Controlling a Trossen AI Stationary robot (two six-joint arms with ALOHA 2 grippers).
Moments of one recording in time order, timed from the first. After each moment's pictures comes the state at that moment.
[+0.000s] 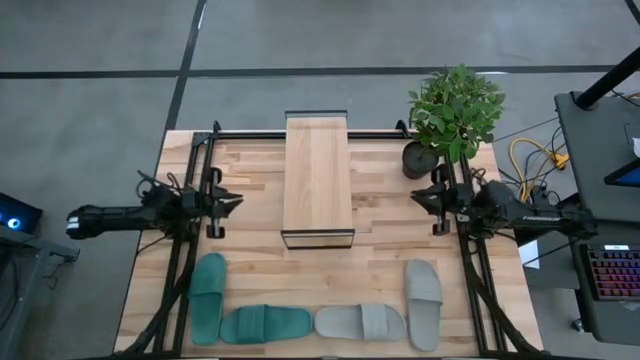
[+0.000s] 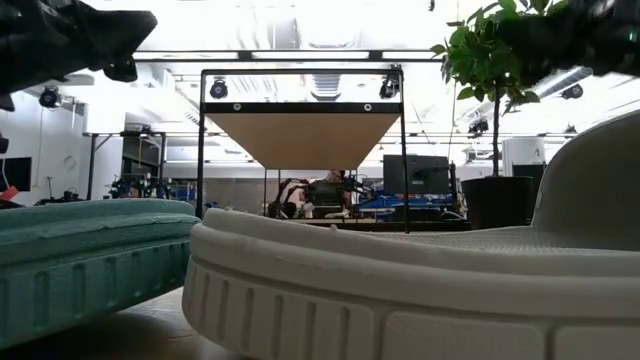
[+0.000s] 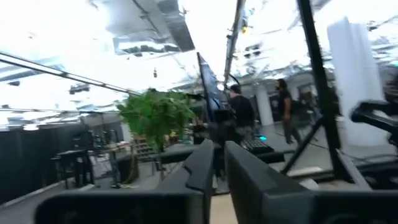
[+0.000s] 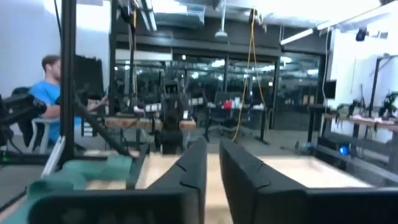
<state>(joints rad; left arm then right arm) 0.08 0.19 0.00 0.51 0.05 0.18 -0.08 0.20 0.12 0.35 -0.02 -0.07</state>
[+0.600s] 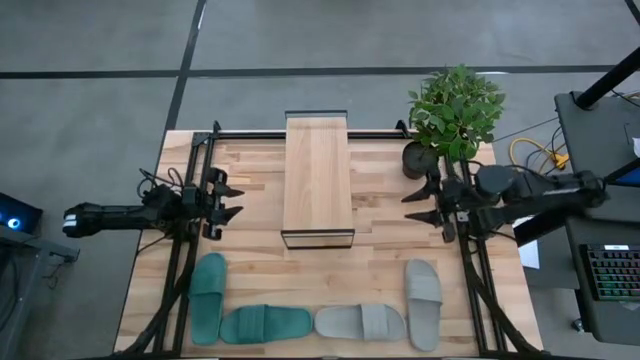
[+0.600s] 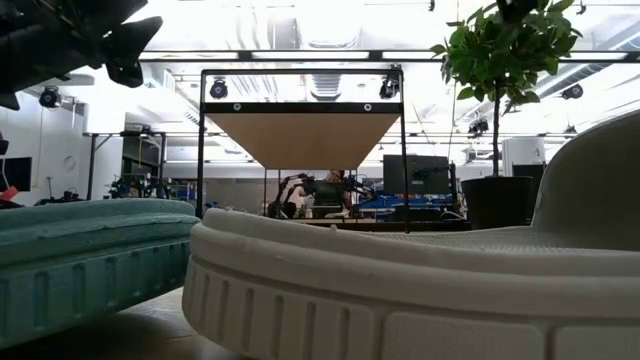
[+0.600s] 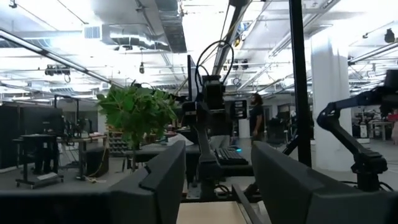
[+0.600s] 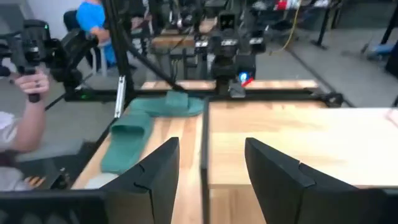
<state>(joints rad) 0.08 0.24 0.00 0.60 0.08 0.00 0.18 0.66 0.77 -0.34 0.03 0.07</state>
